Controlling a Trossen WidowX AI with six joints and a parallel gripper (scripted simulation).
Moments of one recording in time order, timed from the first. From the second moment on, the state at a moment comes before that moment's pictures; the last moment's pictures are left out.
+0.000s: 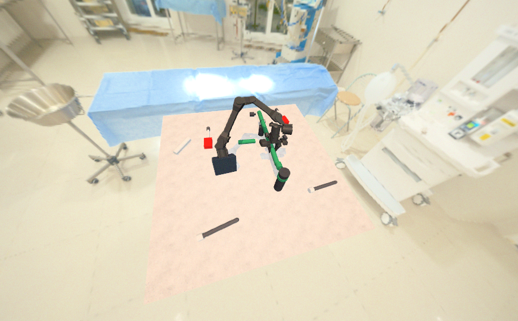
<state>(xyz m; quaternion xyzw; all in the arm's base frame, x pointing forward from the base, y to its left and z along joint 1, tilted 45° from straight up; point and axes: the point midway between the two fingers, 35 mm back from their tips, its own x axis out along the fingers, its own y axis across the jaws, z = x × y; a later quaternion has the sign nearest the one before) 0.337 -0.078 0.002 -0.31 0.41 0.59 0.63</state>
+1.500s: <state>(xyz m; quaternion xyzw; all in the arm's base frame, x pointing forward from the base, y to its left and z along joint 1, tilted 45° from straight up) 0.335 -0.076 0.007 -0.31 0.41 0.59 0.62</state>
